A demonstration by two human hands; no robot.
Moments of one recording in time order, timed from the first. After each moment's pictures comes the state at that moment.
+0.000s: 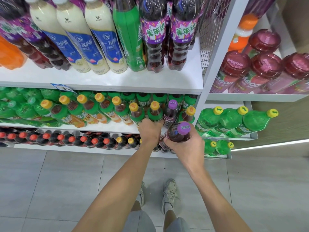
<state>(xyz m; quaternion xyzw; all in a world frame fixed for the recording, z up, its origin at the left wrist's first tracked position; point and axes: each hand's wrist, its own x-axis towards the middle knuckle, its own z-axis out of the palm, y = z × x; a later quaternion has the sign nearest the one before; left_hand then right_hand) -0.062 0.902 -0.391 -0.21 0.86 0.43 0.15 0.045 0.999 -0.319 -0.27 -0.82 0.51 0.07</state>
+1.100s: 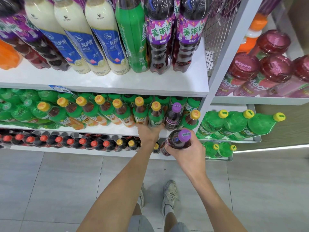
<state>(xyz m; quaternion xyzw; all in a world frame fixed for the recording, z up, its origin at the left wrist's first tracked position) -0.072 0.887 -0.423 -0.27 0.79 0.52 0.16 0.044 0.991 -0.329 -0.29 -0.79 0.53 0.03</state>
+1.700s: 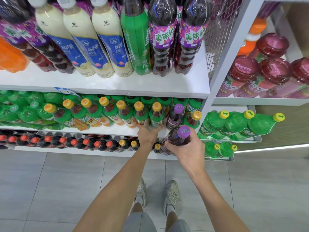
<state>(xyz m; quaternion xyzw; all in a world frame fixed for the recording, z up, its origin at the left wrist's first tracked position) -0.071 0.868 -0.415 -0.25 0.80 0.52 0.19 0.035 0.984 -0.322 -0.29 -0.79 0.54 0.04</state>
